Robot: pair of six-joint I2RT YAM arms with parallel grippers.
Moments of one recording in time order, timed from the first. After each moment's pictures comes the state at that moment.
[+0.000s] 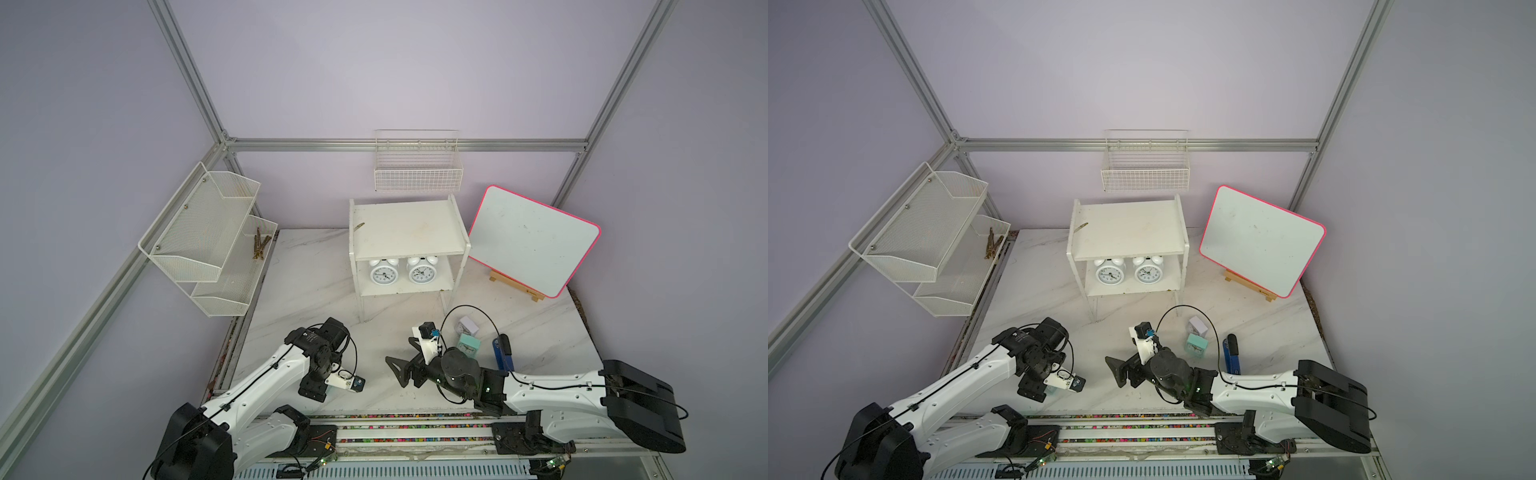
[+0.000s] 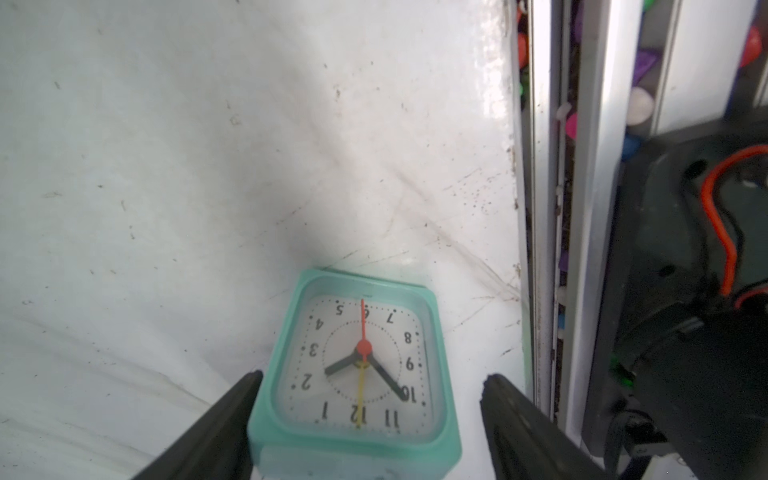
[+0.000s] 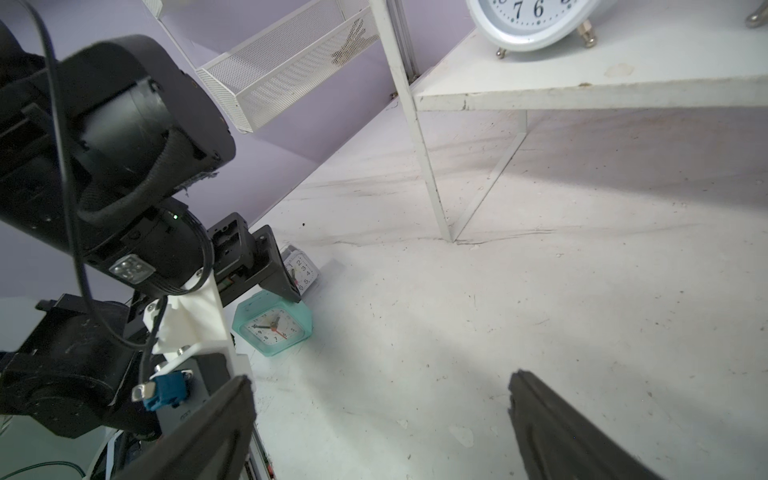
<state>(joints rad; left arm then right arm) -0.49 1.09 0.66 -1.11 -0.10 1.36 1.19 1.27 0.45 0.55 0.26 0.46</state>
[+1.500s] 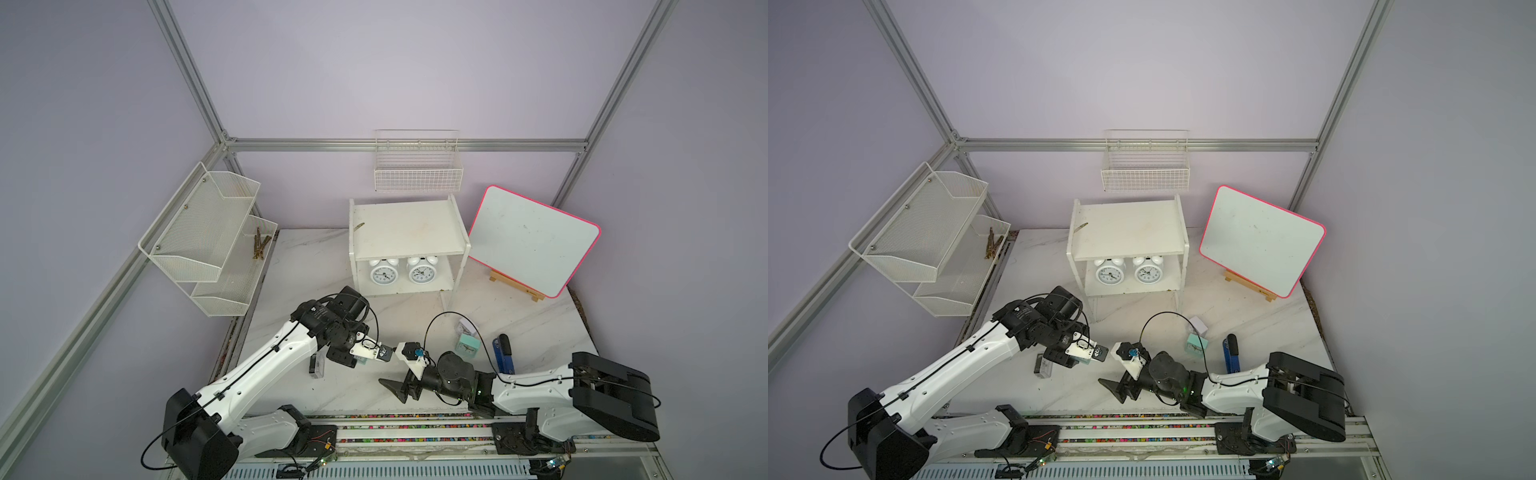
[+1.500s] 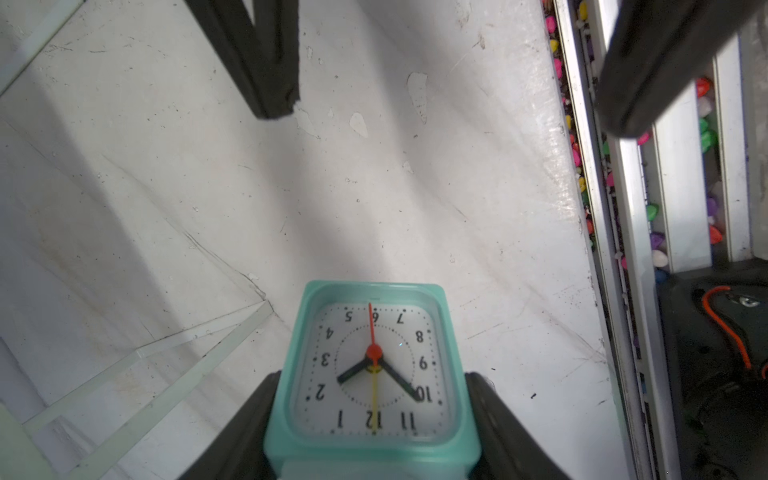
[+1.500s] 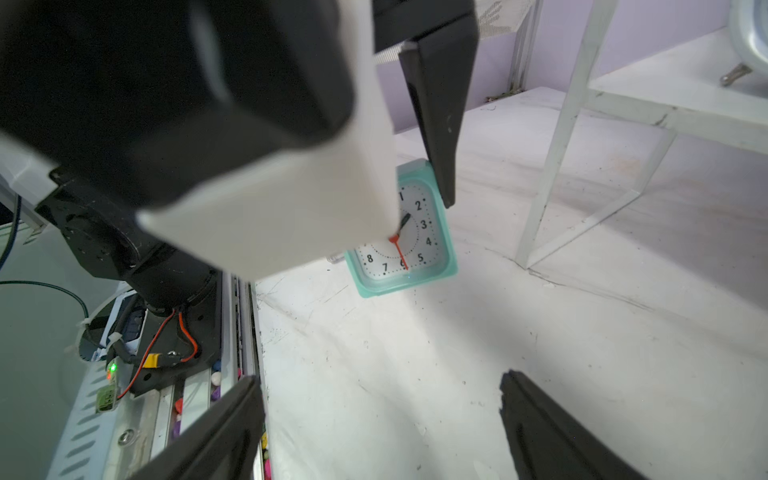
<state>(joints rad) -0.63 1.20 1.06 -1.12 0.09 1.27 1.19 1.45 0.40 0.83 0.01 0.08</state>
